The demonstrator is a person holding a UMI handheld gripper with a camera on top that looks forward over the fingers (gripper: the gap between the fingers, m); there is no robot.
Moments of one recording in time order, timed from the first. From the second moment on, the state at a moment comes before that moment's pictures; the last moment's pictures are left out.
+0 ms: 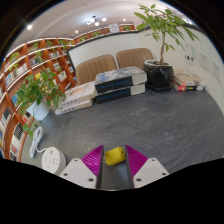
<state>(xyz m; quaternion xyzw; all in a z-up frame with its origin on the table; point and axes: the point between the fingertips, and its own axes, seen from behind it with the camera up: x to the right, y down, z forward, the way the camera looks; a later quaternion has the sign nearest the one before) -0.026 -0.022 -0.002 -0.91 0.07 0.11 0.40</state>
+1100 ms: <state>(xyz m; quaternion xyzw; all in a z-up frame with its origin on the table) -0.069 -0.263 0.208 -0.86 0.02 0.00 0.52</state>
